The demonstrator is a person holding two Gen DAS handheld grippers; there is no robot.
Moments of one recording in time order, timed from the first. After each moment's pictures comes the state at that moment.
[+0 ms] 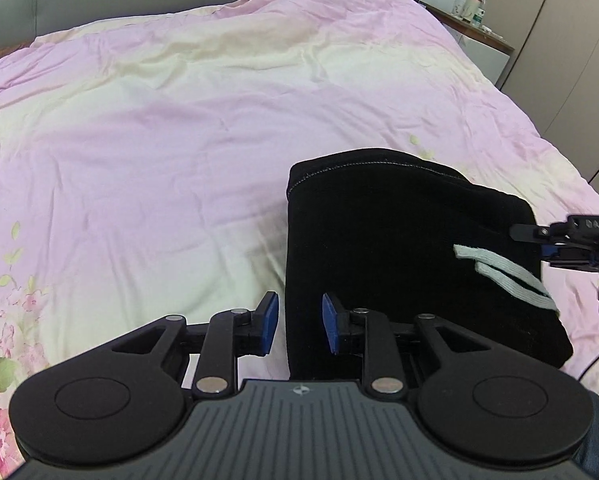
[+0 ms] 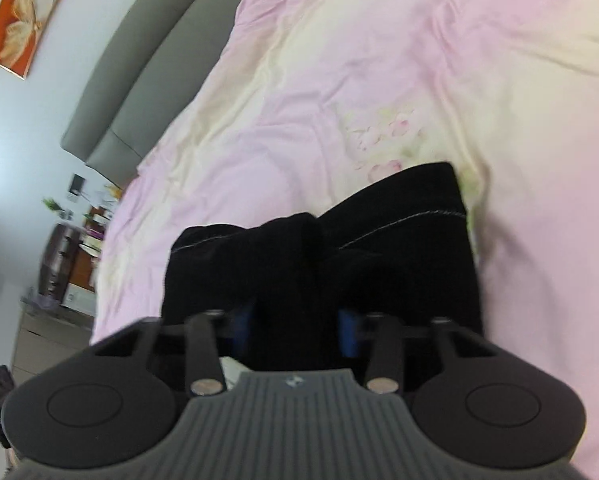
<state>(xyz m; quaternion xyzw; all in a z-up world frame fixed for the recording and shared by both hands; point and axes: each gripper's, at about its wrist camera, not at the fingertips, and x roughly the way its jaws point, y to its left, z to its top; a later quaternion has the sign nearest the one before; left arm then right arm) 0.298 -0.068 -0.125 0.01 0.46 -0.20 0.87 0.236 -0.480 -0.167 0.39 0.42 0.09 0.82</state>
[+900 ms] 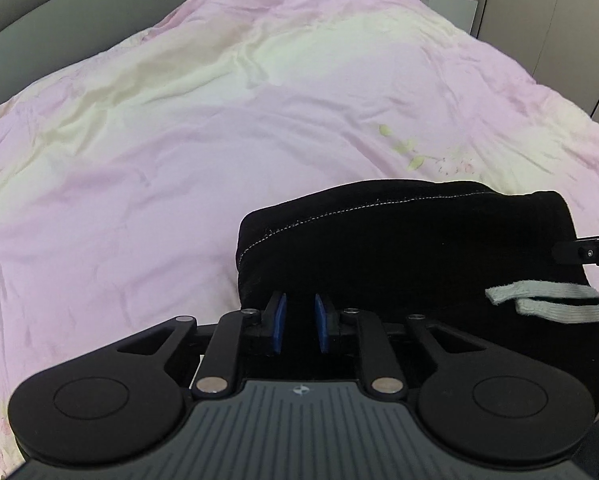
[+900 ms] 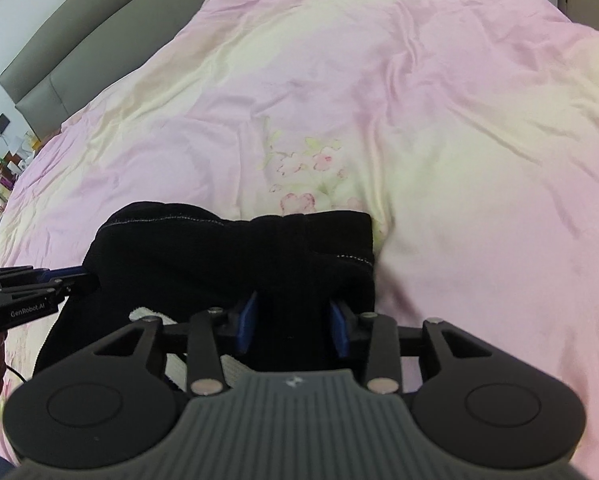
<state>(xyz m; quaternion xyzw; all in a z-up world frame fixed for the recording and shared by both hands) 0.333 -0.168 -0.144 0.13 0.43 -0.24 0.86 0.238 -0.481 -0.152 0.21 0.46 0.00 0.86</state>
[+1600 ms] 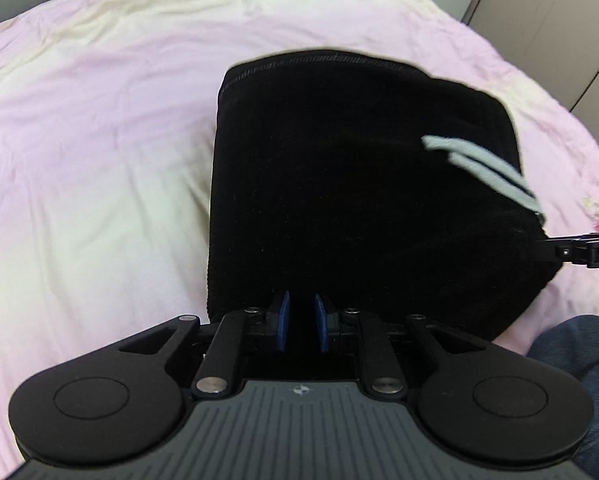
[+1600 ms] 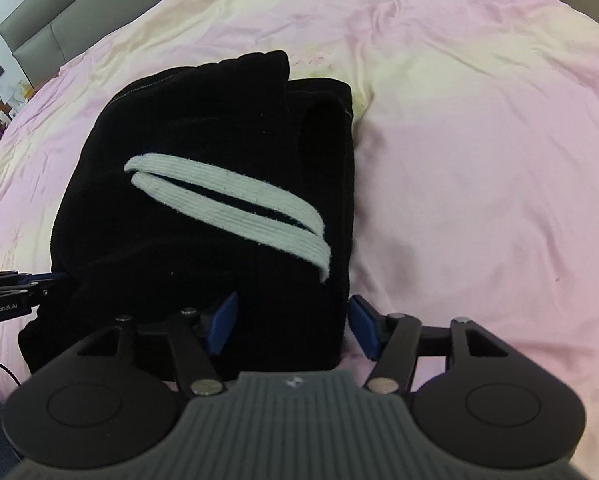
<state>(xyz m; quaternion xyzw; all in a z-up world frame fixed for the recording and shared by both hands) 0.247 -0.114 -0.167 0.06 0.49 -0.26 0.83 0.131 -0.447 -0.164 0.17 0.50 -0.01 0.85</state>
